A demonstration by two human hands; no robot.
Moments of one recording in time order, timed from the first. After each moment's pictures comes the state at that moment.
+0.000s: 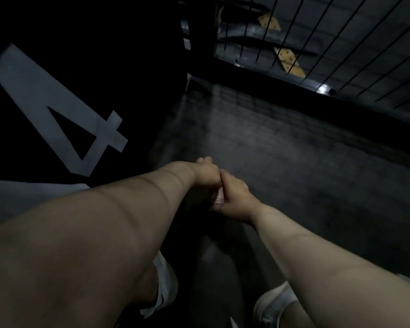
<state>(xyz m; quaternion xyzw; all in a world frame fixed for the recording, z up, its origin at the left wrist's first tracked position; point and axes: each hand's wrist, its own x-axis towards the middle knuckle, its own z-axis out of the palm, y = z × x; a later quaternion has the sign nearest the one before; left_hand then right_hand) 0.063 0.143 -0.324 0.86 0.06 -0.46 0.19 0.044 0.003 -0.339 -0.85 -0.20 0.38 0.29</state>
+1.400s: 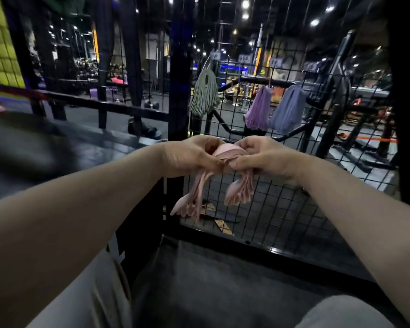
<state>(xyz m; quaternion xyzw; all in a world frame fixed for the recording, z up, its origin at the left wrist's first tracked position) -0.003 0.122 0.185 0.75 -0.22 -0.12 0.62 0.020 -0.087 0.209 -0.82 -0.27 0.16 0.47</state>
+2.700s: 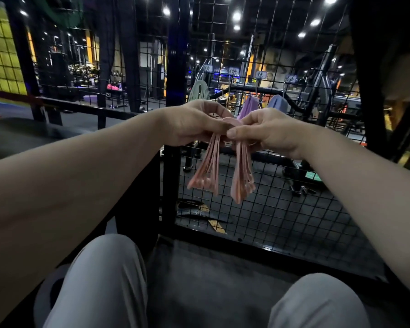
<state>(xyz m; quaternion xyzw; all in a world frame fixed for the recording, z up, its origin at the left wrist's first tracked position) -0.052 0.106 0.265 0.75 -0.23 -0.05 0.62 -0.041 -0.103 0.278 -0.83 -0.30 0.08 0.45</state>
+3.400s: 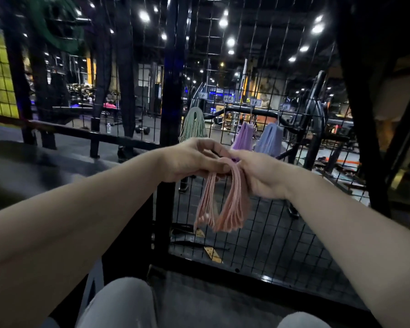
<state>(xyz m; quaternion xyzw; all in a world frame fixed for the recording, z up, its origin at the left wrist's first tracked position) -0.007 0.112 0.255 0.75 -0.22 -0.06 0.62 0.010 -0.084 0.262 -0.75 -0.19 0.24 0.58</state>
